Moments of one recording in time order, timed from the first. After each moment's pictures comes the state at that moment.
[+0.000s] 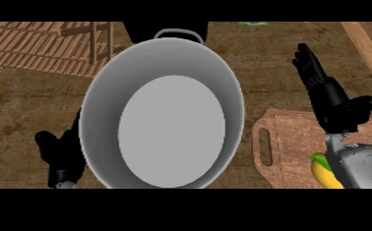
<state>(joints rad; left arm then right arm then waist) 0.07 0.33 -0.28 -1.61 0.27 0.43 0.15 -0.25 -0.43 0.17 -1.55 -0.20 -0.17 0.05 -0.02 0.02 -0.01</state>
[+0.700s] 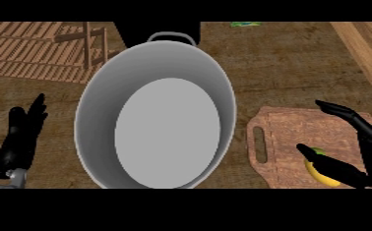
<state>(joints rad) 0.01 0.57 -0.16 -1.45 0.18 0.38 0.28 0.14 -0.55 0.10 -1.76 0.00 -0.20 -0.38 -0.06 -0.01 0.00</state>
